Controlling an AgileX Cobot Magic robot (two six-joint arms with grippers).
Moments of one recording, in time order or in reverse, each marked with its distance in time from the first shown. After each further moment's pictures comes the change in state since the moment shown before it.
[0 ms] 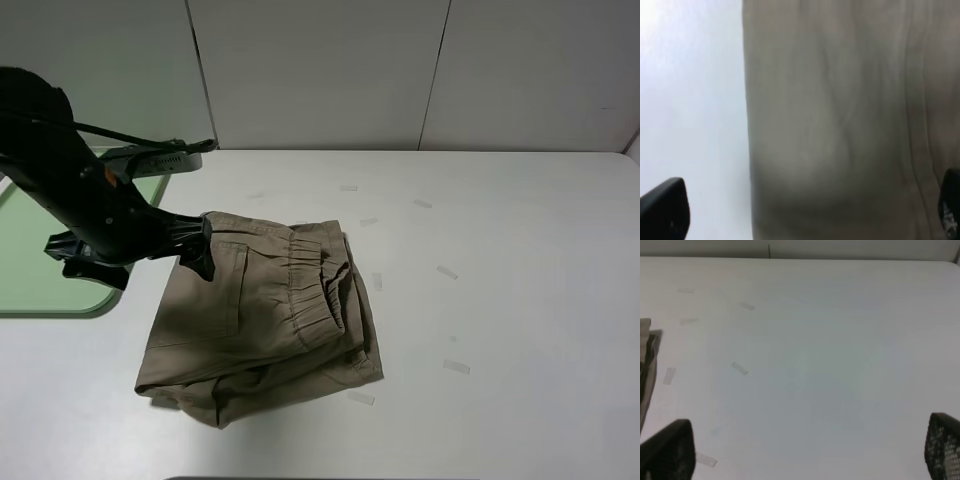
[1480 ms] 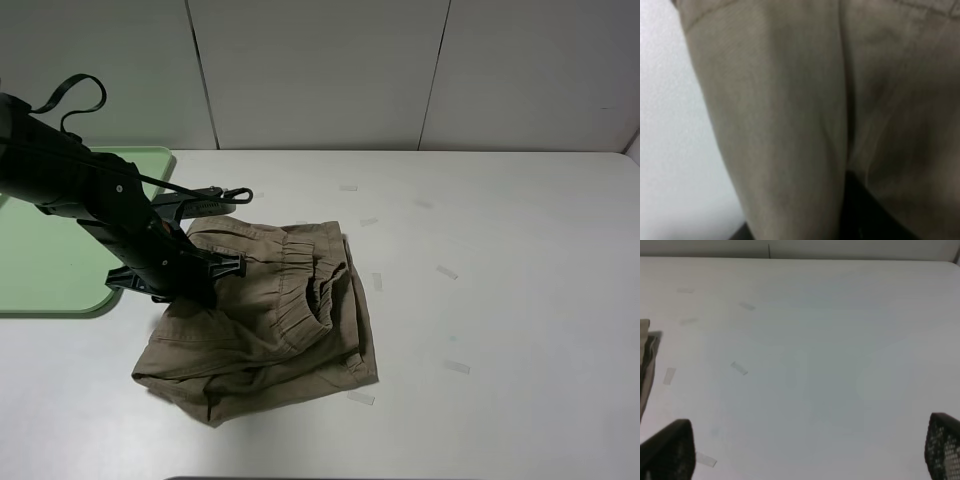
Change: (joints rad) left arm -0.022 0.268 0.009 -0.114 -0.270 0.098; right arm 0.000 0.000 0.000 0.000 0.000 0.000
